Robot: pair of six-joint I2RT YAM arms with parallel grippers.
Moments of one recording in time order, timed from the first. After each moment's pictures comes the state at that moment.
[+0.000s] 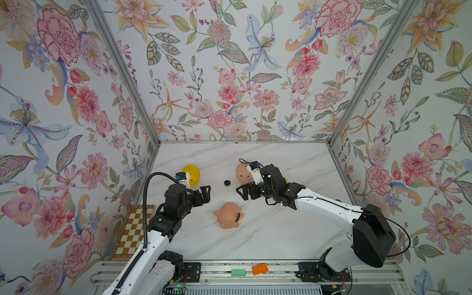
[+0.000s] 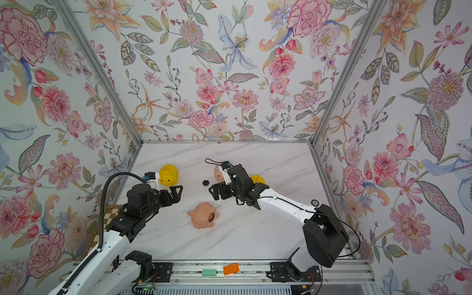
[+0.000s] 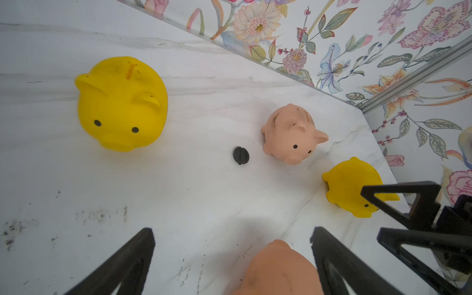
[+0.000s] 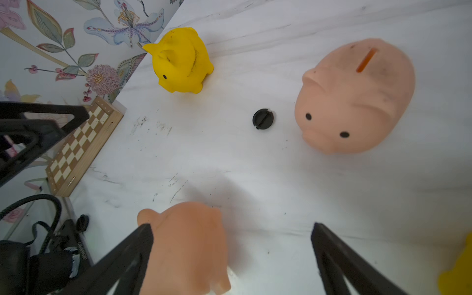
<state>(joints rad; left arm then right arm) -0.29 0.81 0.57 -0.27 0.09 -0.49 0.79 1.46 0.97 -0.15 -0.18 0.41</state>
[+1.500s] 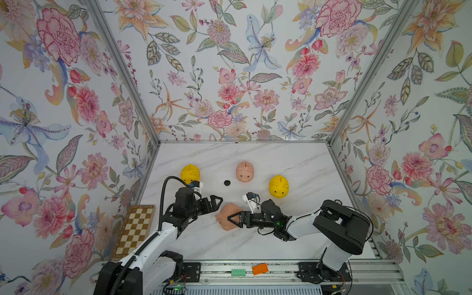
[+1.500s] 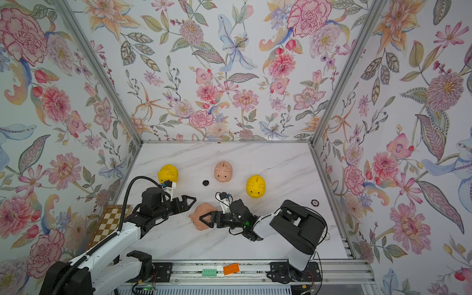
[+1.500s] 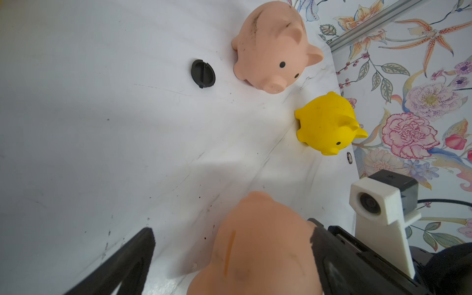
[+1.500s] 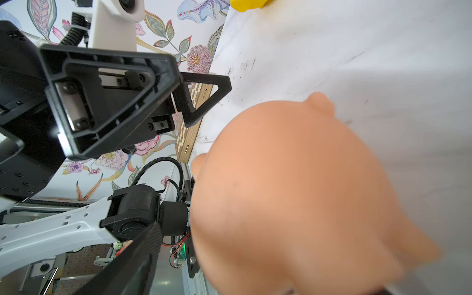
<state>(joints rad) -0.29 1.01 0.41 -0.06 0.42 -0.59 0.96 1.73 0.51 0.91 -0.42 0.98</state>
